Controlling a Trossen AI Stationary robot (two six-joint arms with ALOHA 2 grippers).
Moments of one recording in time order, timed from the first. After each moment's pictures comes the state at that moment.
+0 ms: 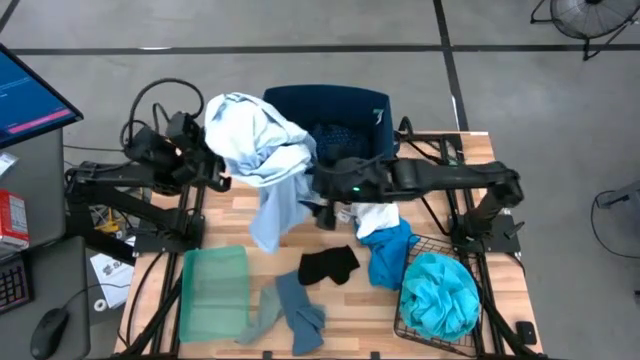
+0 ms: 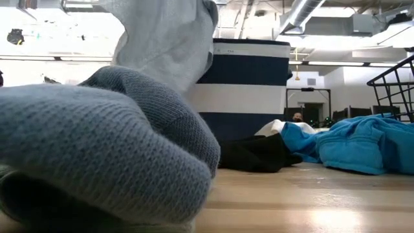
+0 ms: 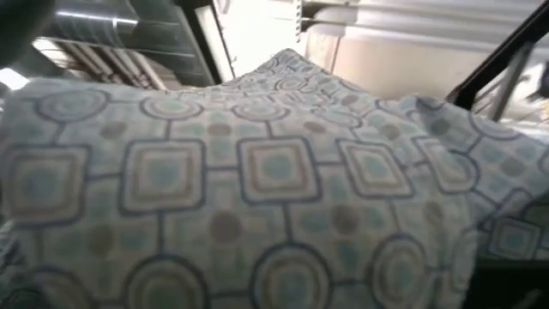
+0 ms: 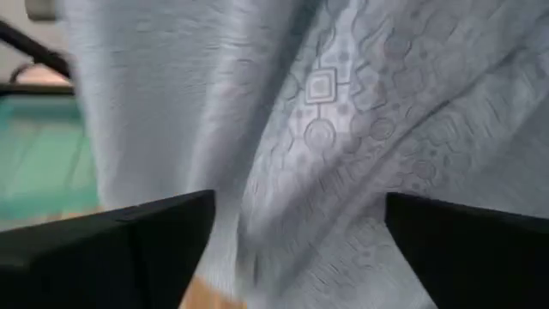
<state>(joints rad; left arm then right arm) -0.07 1.08 1.18 0.62 -0.21 -0.06 0.11 1.76 1.87 -0.65 0.34 -0.04</state>
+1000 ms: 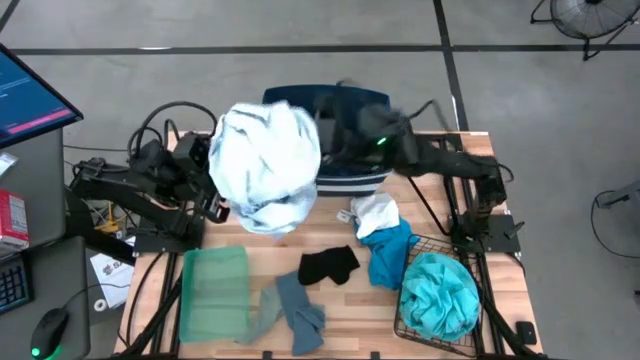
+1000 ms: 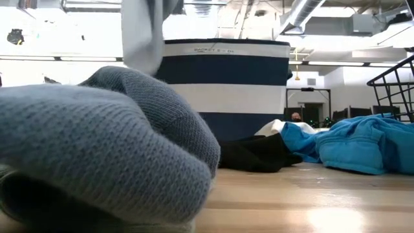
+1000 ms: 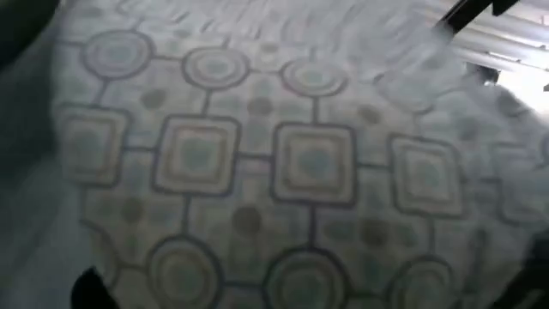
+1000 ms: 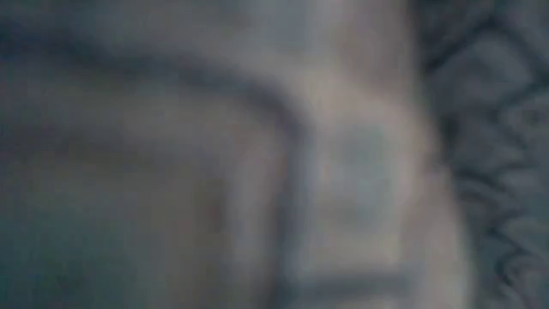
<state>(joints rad) -0.22 1.14 1.22 0.59 -0.18 -0.09 0.01 1.86 2.23 -0.26 0.13 -0.26</state>
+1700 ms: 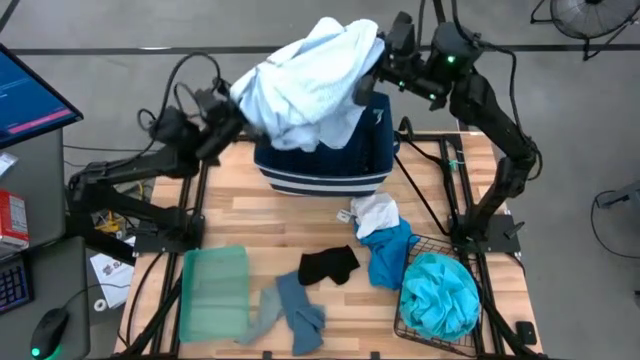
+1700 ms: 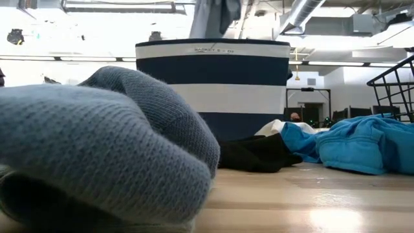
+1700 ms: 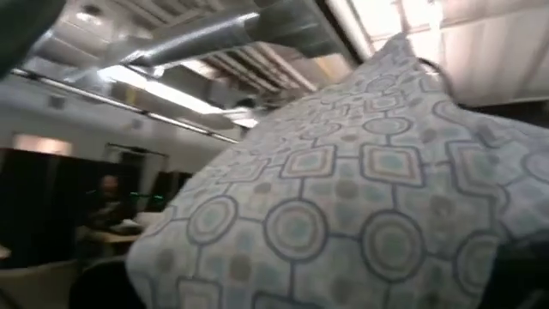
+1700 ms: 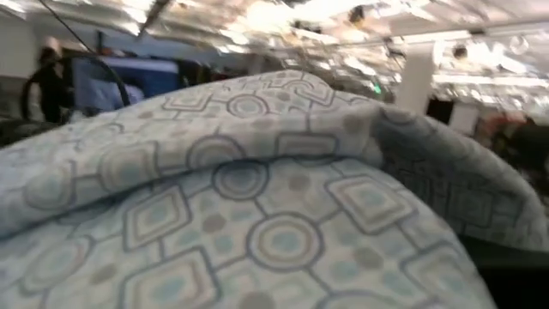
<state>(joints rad) 0.21 1.17 1.22 0.54 -0.38 0.12 -0.35 1.69 2.32 -0.49 0.13 -0.15</state>
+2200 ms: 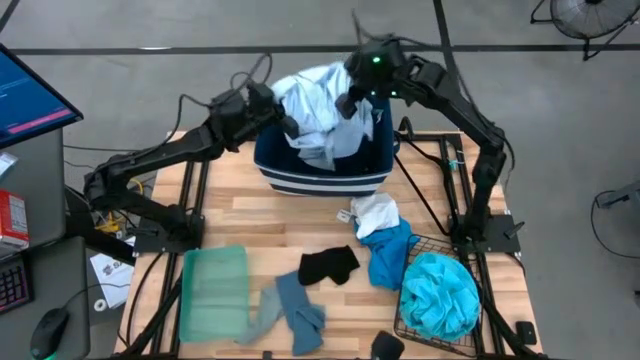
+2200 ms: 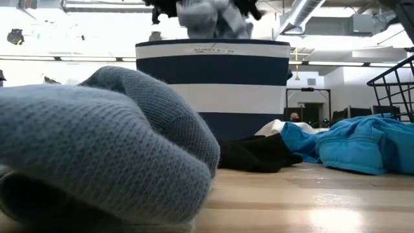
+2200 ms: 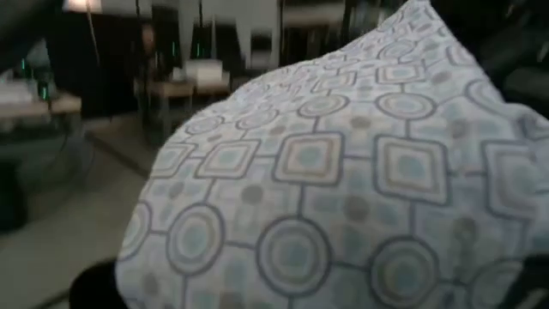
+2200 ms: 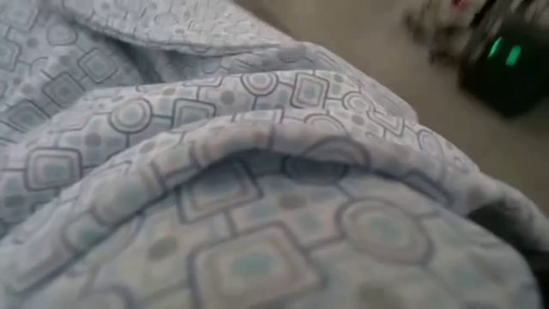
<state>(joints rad) 0.44 1.33 1.22 0.13 -0.30 -0.03 -0.51 1.87 2.32 -1.02 0.14 -0.07</state>
